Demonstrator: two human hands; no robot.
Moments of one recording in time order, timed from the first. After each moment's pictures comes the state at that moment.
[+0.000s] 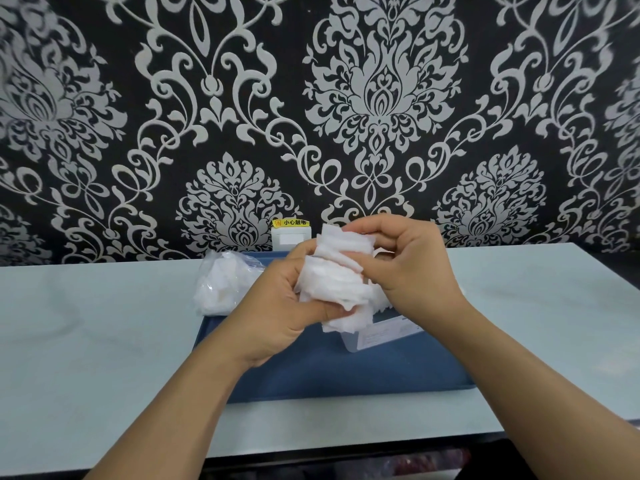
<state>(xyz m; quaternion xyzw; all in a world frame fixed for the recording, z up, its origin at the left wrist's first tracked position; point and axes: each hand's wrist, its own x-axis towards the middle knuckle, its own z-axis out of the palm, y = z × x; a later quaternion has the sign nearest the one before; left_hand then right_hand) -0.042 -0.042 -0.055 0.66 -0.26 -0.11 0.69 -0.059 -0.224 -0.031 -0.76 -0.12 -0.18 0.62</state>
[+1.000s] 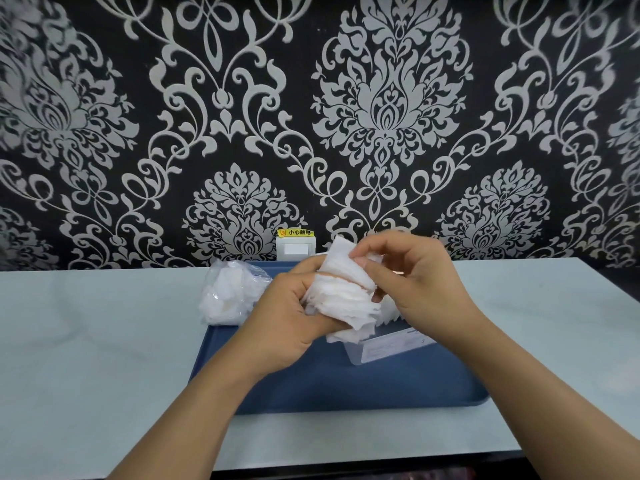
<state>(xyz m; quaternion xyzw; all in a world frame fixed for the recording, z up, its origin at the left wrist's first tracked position) -0.039 -0.044 -0.058 0.70 -0.29 -0.06 0.65 -0.057 -0.234 -0.033 -0.76 -0.15 -0.15 0.61</state>
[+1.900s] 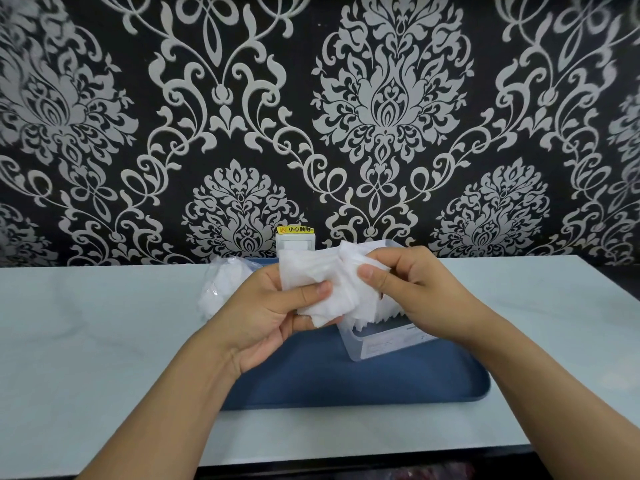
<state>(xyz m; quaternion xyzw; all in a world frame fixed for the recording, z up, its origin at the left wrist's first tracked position) -0.046 -0.033 -0.036 0.53 -0.09 -0.23 0.81 -0.055 -0.249 -0.042 -0.81 -0.20 -0.04 0.55</state>
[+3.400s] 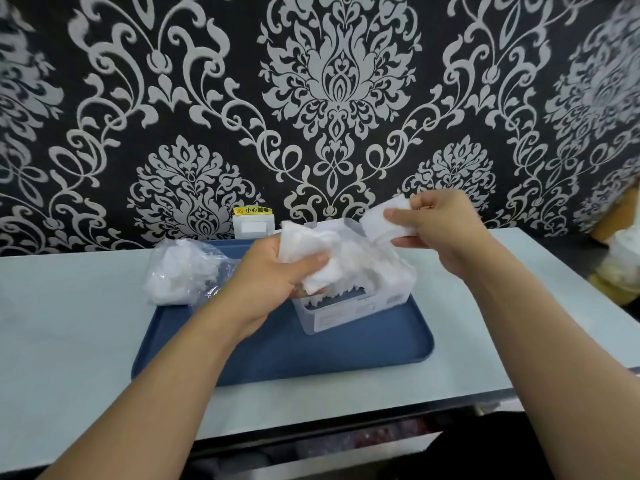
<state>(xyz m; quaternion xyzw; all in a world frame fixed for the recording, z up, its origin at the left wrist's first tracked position) -0.036 -0.088 -0.055 0.68 -0.11 -0.15 0.71 -0.045 -0.319 -0.013 -0.78 0.14 -0.12 0.60</state>
